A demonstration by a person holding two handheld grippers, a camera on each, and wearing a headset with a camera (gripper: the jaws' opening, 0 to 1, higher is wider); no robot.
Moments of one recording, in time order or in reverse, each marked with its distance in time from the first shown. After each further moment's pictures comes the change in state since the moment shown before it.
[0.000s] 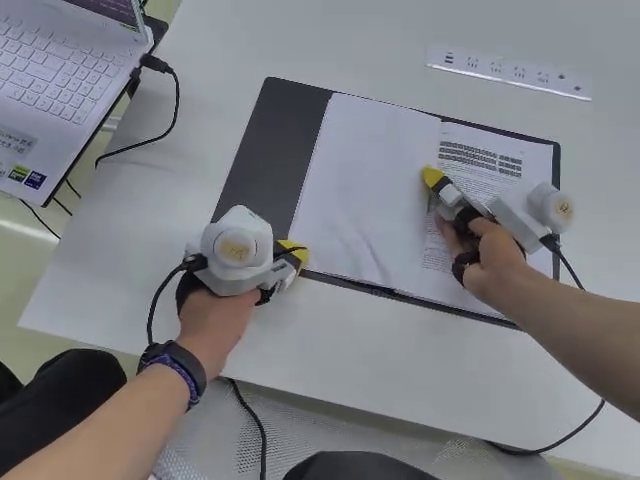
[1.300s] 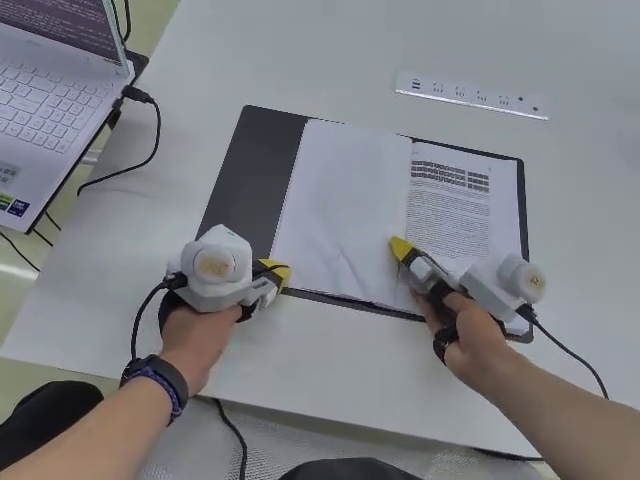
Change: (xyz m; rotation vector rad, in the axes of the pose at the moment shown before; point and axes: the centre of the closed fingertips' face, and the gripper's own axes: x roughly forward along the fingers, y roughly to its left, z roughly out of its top) left arm 0.001 -0.002 -0.001 -0.004 -0.010 -0.019; right arm -0.058 0.000 -0.054 -0.048 0.063 0.028
